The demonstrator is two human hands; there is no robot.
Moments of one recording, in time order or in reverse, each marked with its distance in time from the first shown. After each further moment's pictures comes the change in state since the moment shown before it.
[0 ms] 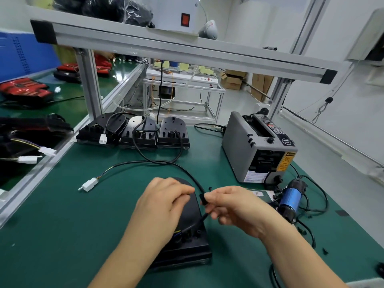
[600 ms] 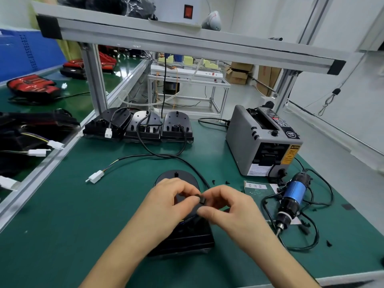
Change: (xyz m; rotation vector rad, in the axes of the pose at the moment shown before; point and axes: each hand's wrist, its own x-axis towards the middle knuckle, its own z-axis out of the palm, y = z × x) left_hand -0.007 0.001 -0.005 -0.247 -0.186 -0.163; right_hand -0.028 0.024 0.033 -0.467 0.365 -0.433
